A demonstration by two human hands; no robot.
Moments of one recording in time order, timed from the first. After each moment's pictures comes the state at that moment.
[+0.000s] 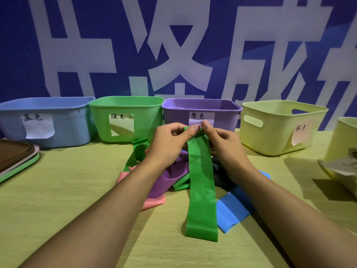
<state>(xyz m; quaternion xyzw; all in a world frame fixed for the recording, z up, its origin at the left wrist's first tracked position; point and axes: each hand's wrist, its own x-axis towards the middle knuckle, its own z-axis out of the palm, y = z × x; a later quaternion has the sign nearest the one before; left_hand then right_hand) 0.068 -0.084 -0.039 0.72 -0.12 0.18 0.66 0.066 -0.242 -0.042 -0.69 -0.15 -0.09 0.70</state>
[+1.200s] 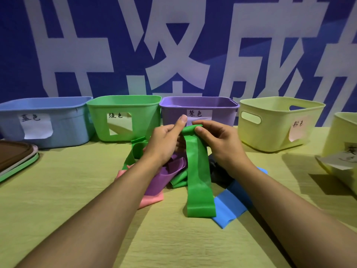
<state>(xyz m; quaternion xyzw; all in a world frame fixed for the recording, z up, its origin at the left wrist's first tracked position) 0.074 -0.079 -0.044 0.72 -0.07 0.12 0.68 0.081 -0.243 -0.049 -0.68 -0.25 -0.16 0.67</state>
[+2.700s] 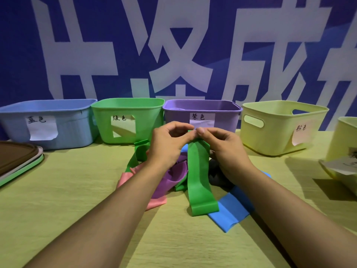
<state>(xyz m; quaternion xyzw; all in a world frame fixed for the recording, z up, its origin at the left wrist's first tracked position) 0.069 -0.085 -0.042 0.68 -0.12 0.23 0.68 0.073 -0.241 -0.049 -0.62 -0.16 -0.07 0.76</state>
